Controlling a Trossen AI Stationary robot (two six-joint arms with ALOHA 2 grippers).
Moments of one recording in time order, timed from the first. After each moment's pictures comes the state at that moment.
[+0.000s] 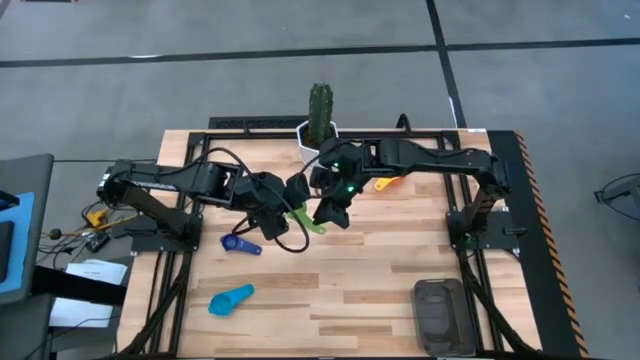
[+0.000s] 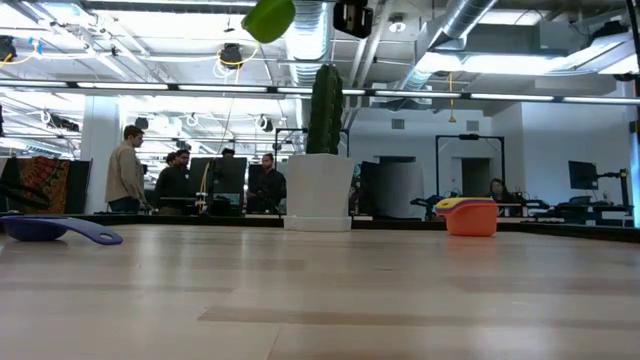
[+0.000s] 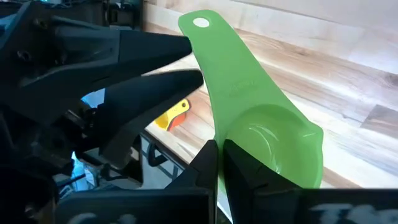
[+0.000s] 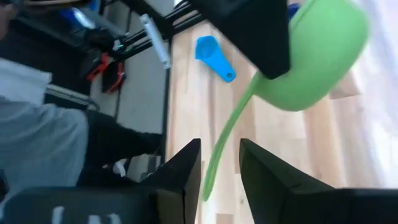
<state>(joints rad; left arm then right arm) -0.15 1.47 1.61 -0.87 -0.32 1.30 -0.08 1.79 1.84 -0.81 -0.54 0.34</state>
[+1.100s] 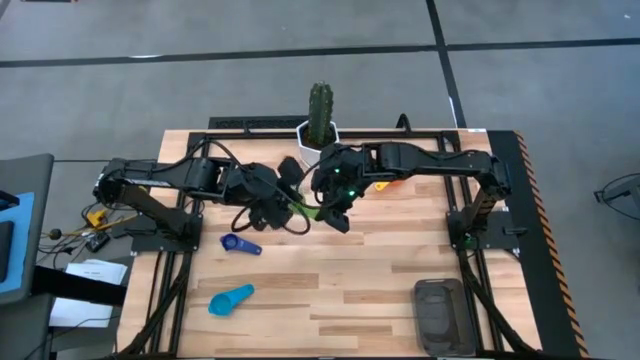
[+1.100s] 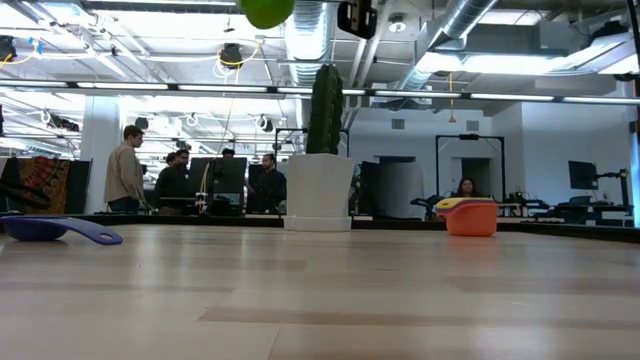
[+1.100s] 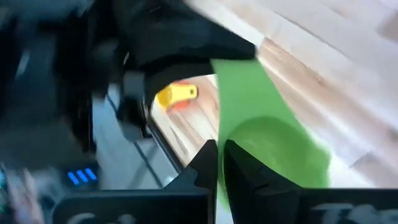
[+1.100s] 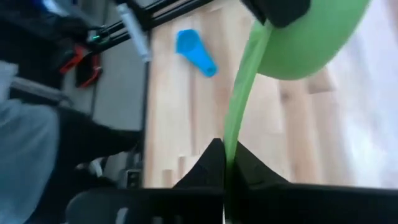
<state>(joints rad) -0.13 1.44 1.61 -0.82 -0.35 0.99 -0.05 1.79 1.84 -0.85 -0.40 0.31</state>
